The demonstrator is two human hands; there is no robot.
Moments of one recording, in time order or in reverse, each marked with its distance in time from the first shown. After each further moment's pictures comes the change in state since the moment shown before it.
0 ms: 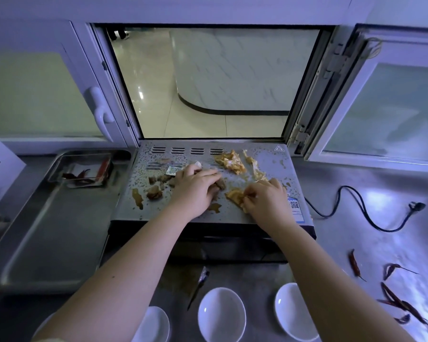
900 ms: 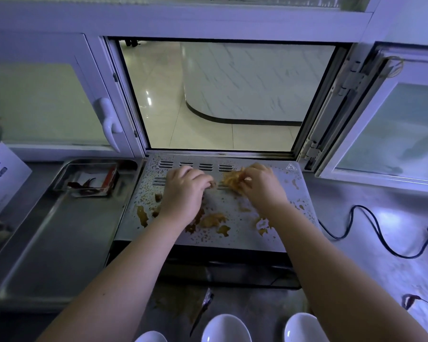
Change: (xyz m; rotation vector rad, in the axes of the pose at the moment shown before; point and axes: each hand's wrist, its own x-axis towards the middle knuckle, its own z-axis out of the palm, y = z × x) left_hand 0.018 -0.036 -0.013 0.034 0.426 0.077; right_hand 0.091 -0.013 0.011 0.049 -0.067 -0.110
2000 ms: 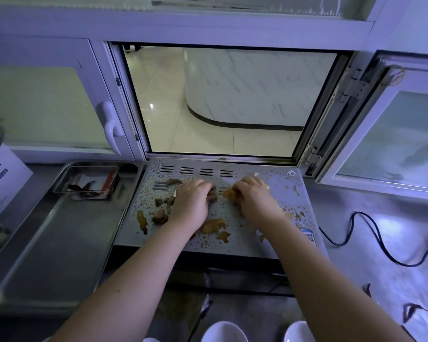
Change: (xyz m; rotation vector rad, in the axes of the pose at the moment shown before) left_hand 0.001 0.006 0.025 -0.048 -0.190 -0.187; right_hand -0.007 -0.003 0.015 -0.114 -0.087 -0.142
